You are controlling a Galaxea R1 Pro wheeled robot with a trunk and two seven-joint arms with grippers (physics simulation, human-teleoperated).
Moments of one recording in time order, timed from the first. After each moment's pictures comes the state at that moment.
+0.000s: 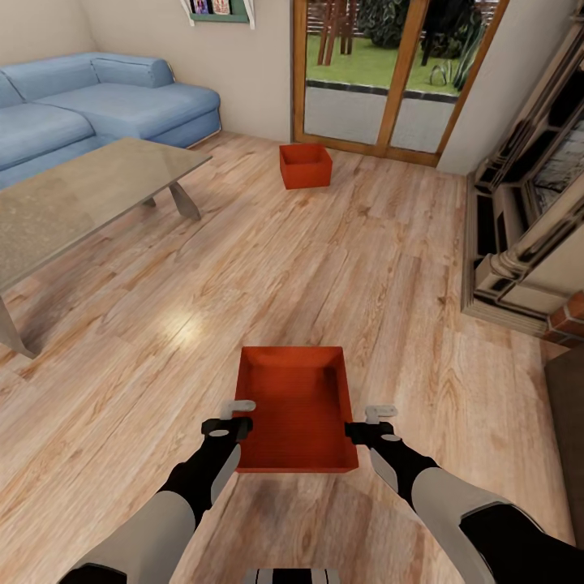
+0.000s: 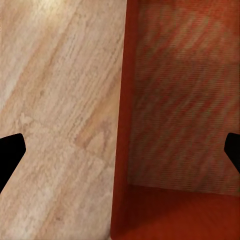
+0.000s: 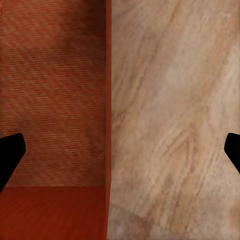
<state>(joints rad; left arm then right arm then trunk) -0.71 -0.16 -0.12 -0.52 0.07 0.21 0.35 -0.86 0.05 0.27 -0.13 -0.25 -0.02 -0.10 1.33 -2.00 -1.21</state>
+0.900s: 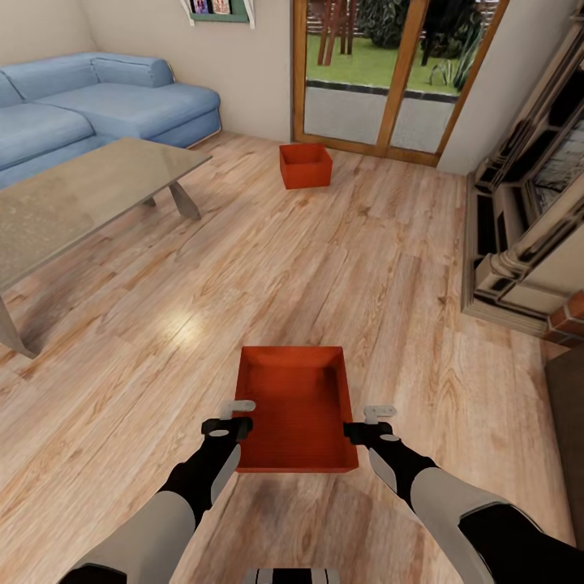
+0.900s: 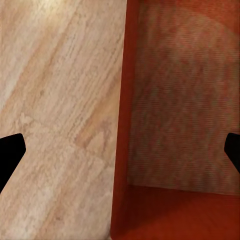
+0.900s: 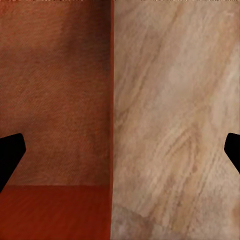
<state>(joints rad) -0.71 -0.16 -0.12 -0.52 0.07 0.21 0.35 -0.86 0.06 0.27 -0.13 -0.25 -0.02 -0.10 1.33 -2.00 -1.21</state>
